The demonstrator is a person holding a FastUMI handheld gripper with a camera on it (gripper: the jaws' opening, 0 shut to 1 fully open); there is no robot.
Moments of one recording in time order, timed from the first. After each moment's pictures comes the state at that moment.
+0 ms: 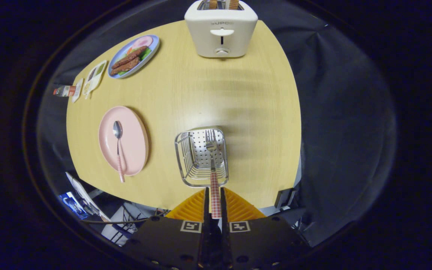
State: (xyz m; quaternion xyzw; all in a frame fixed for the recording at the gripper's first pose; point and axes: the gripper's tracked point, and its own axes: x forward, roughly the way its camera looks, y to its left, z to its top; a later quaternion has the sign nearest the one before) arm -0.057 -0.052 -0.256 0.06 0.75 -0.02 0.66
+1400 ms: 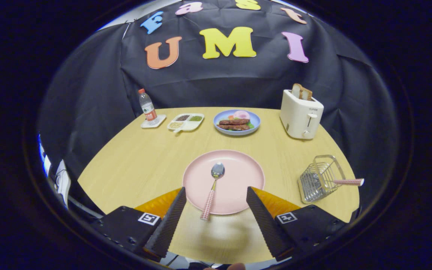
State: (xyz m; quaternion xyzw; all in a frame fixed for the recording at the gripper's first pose) arm -0.088 0.205 -0.287 0.04 0.32 0.08 0.94
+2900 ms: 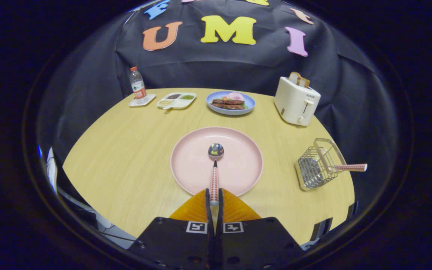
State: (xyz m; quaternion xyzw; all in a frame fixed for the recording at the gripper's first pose) arm -0.098 0.195 -0.313 0.00 0.37 0.04 0.93
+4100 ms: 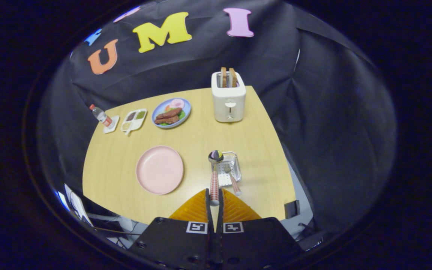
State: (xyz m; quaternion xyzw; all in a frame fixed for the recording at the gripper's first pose) arm -0.120 -0.021 -0.168 0.08 0.50 -0.05 0.86
